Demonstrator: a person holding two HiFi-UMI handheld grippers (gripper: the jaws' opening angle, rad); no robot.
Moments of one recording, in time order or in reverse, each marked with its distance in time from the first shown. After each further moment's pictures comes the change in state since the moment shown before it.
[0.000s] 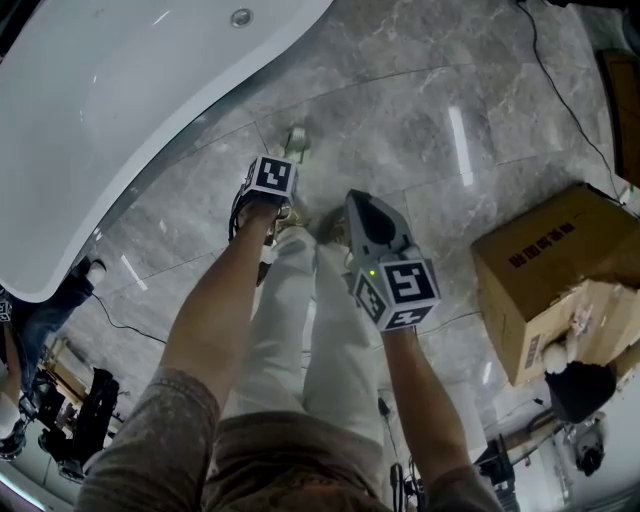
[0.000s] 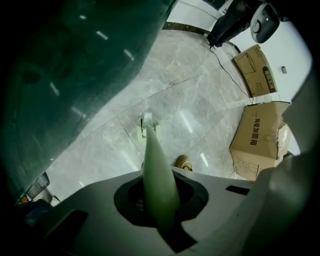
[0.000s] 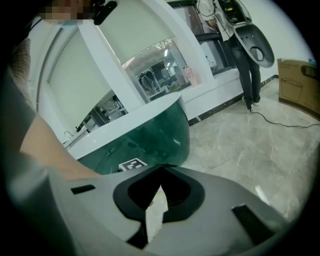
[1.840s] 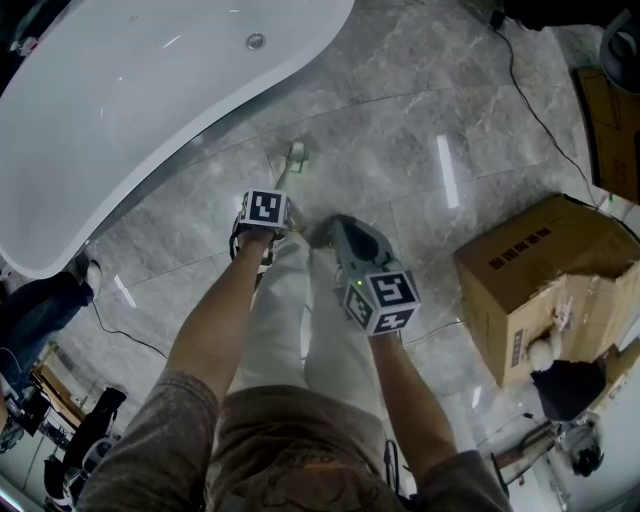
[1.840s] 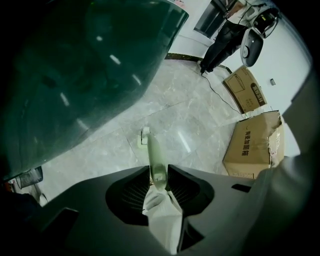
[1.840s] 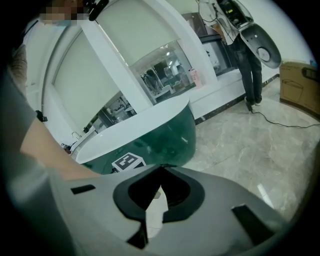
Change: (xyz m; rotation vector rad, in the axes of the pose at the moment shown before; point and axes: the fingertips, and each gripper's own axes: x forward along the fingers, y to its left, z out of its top) left arm -0.068 -0.015 -0.037 -0.050 -0.253 -0.057; right arm -0.059 0.060 -0.001 0.001 0.022 0.032
